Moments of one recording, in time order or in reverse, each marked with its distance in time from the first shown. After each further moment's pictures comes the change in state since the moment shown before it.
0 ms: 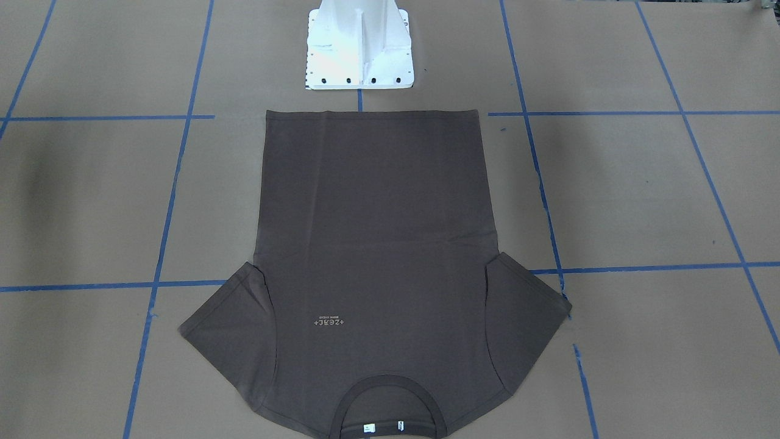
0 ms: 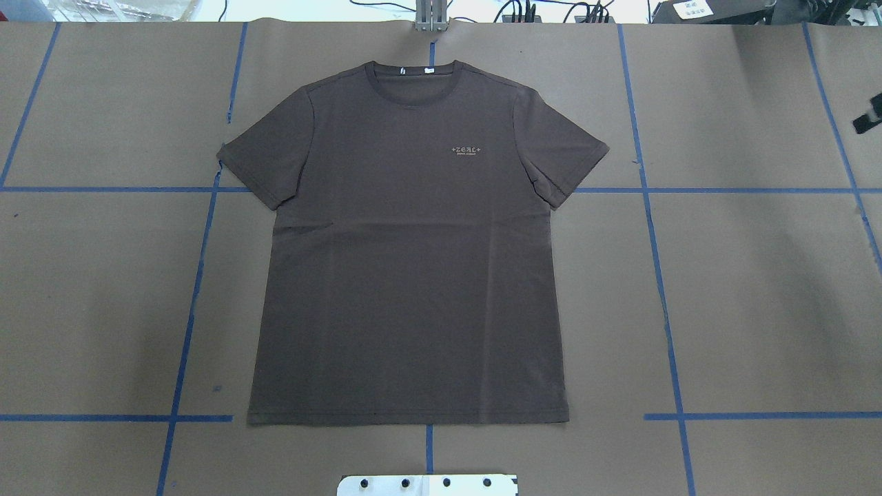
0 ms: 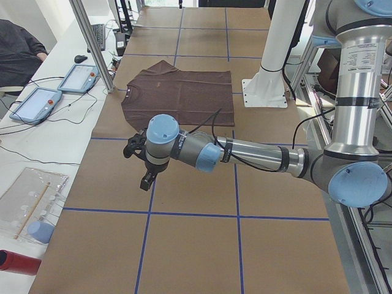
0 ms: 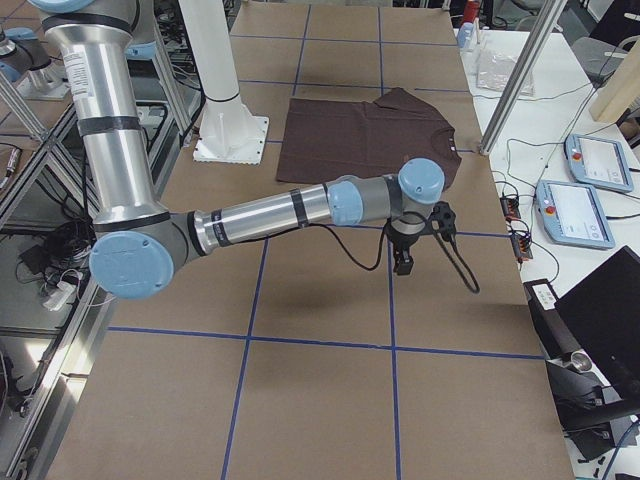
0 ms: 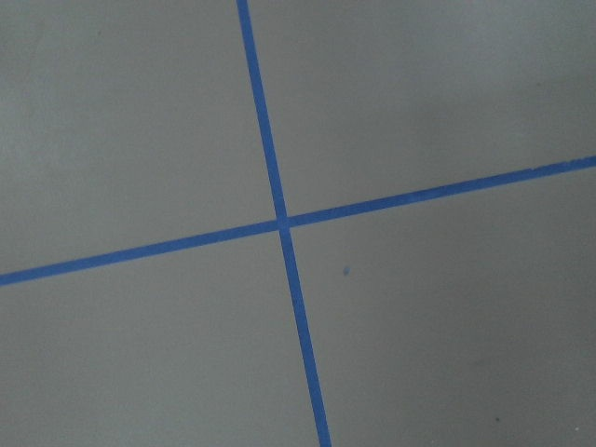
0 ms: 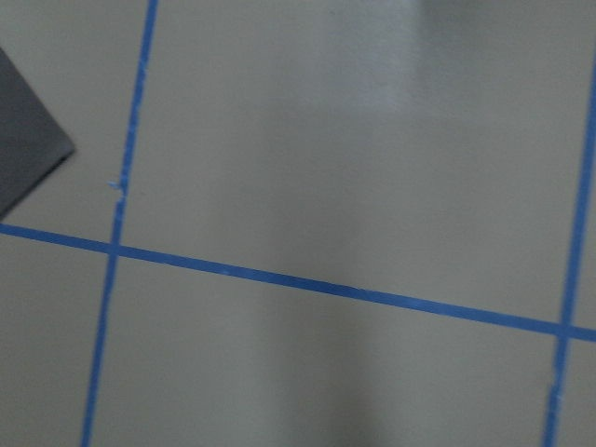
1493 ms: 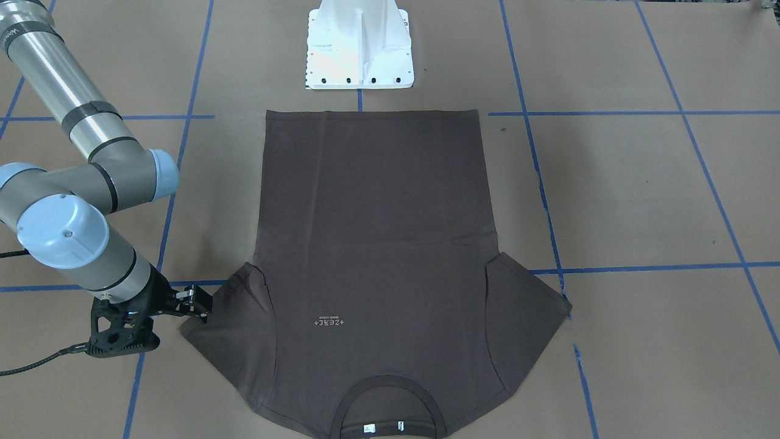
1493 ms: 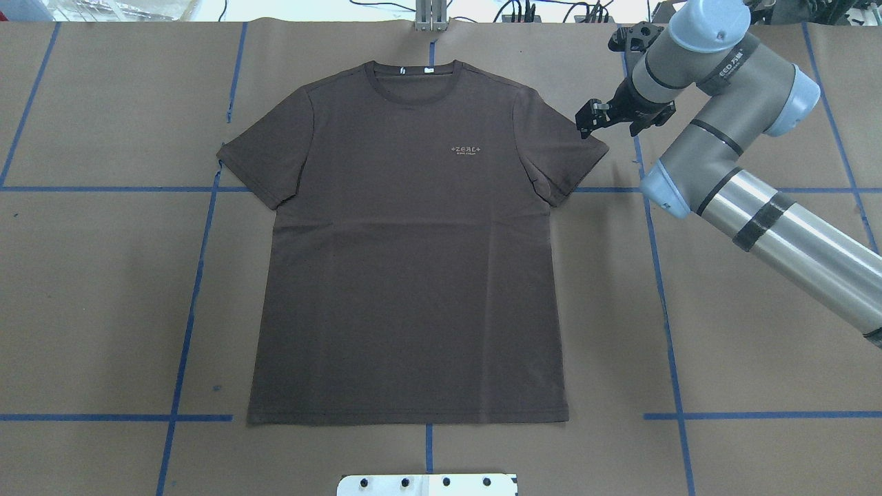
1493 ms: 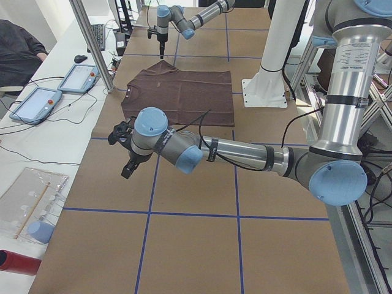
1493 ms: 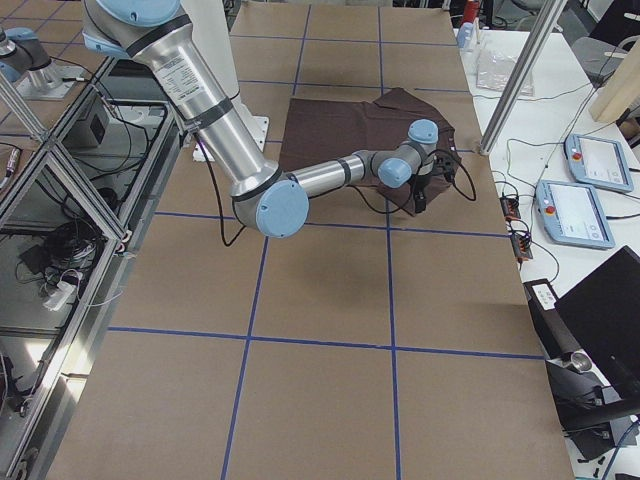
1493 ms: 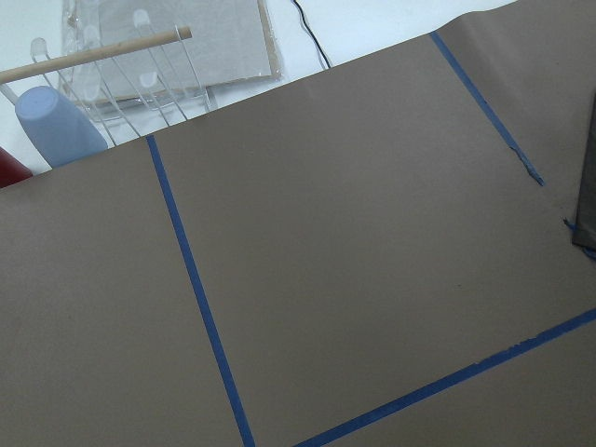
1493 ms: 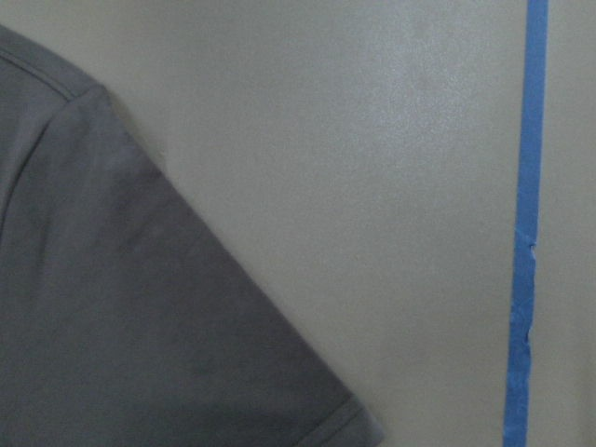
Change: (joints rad) left arm 0.008 -0.101 0.092 -0.139 0.000 -0.115; right arm -0.447 0.429 -0.521 0.504 -0.386 0.619
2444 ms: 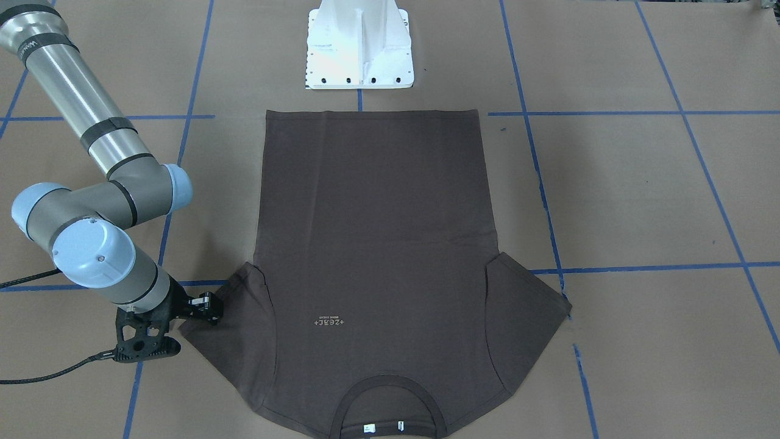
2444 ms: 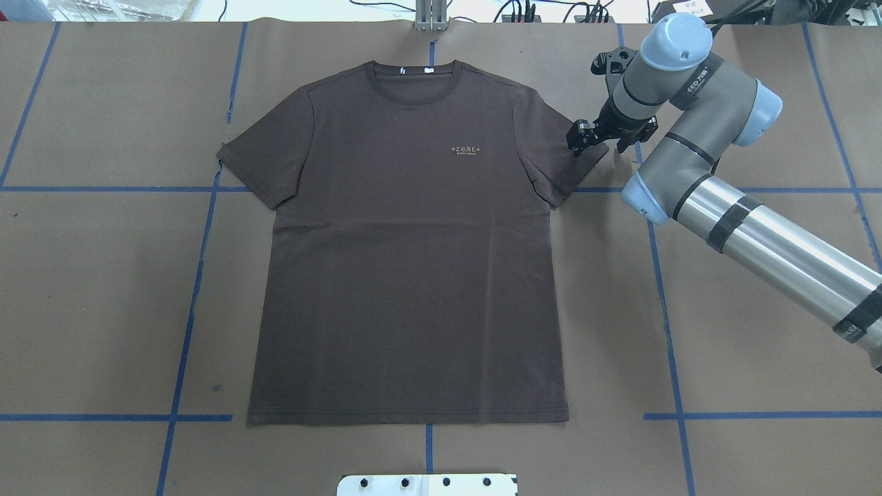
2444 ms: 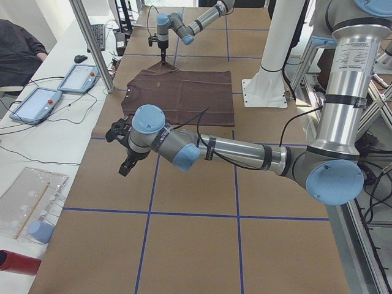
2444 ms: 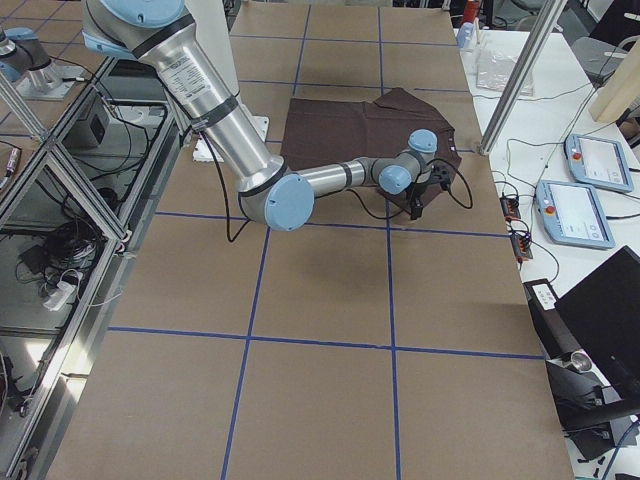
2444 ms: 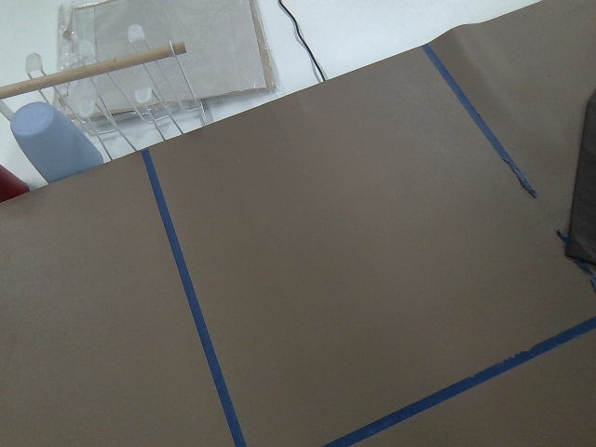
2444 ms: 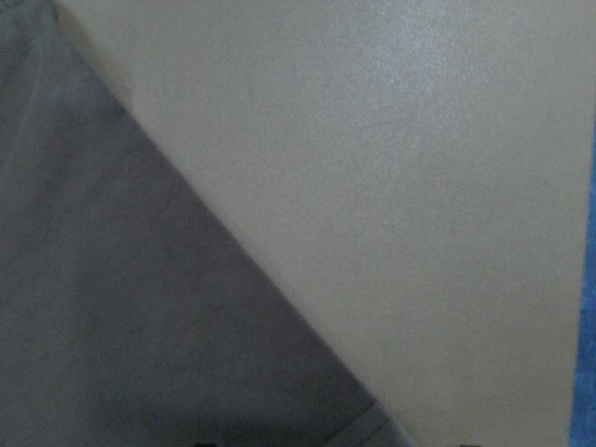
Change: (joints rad) left arm 0.000 -0.018 0.007 0.002 -0.002 0.000; right arm -0.035 0.029 -0.100 0.032 0.009 -0.006
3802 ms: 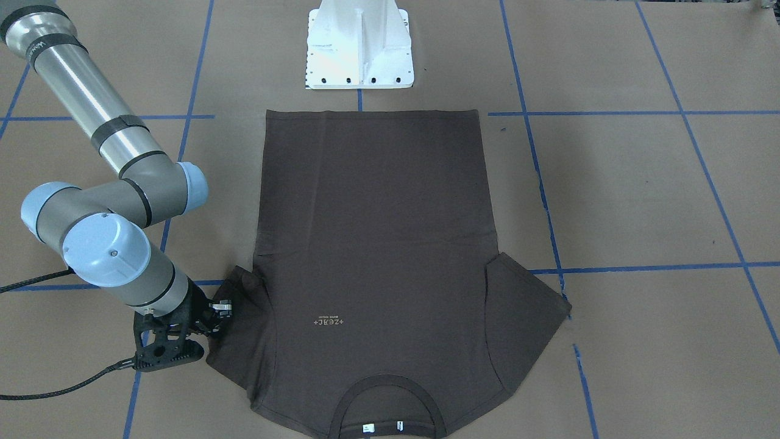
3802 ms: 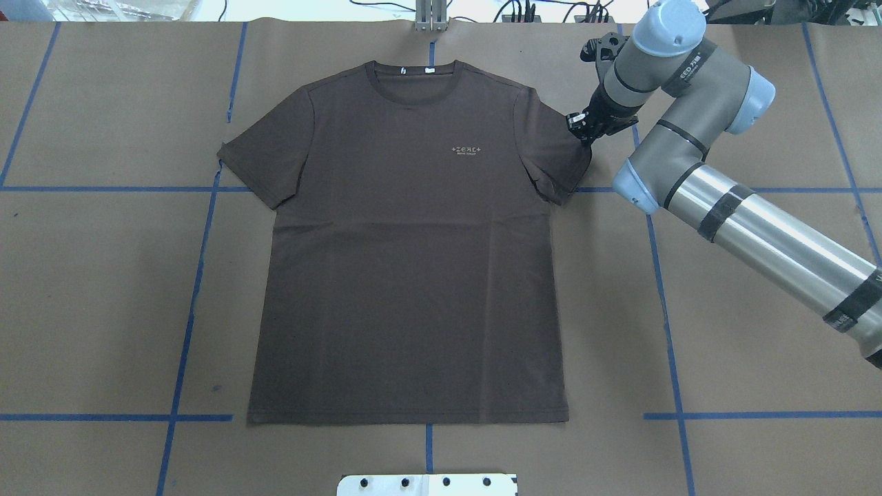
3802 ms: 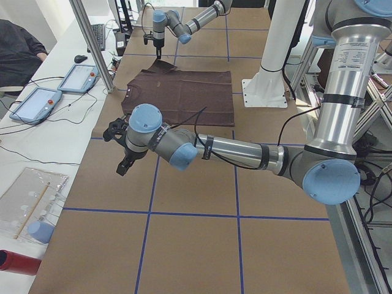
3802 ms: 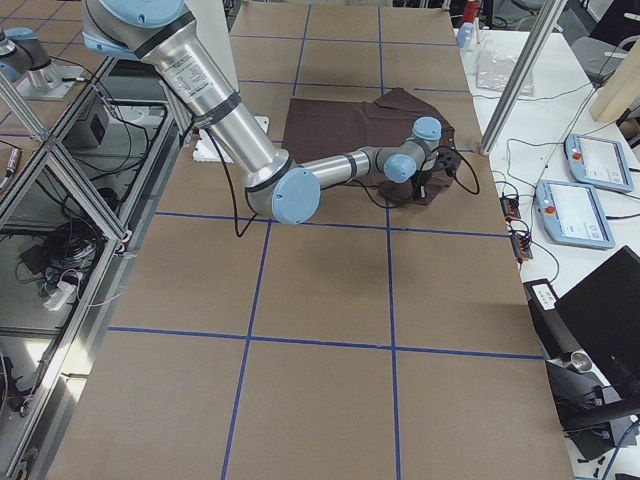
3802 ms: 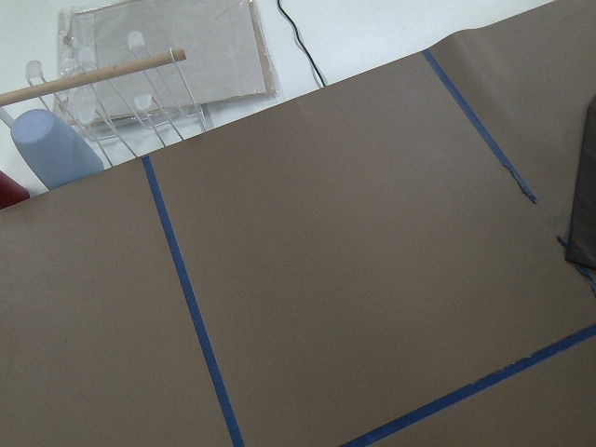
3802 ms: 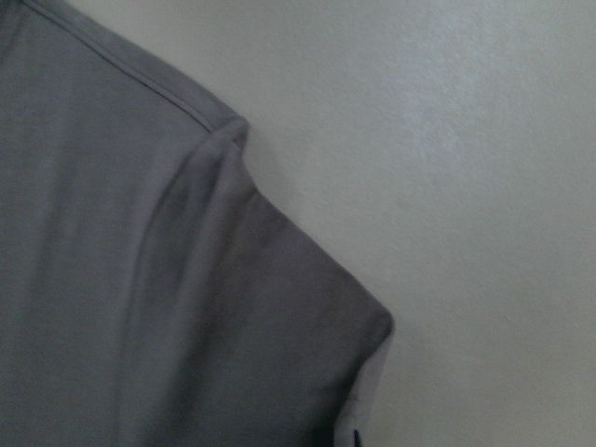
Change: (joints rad) left arm 0.000 -0.022 0.022 0.001 0.001 0.000; right arm 0.007 0.100 0.006 -0.001 0.003 -0.026
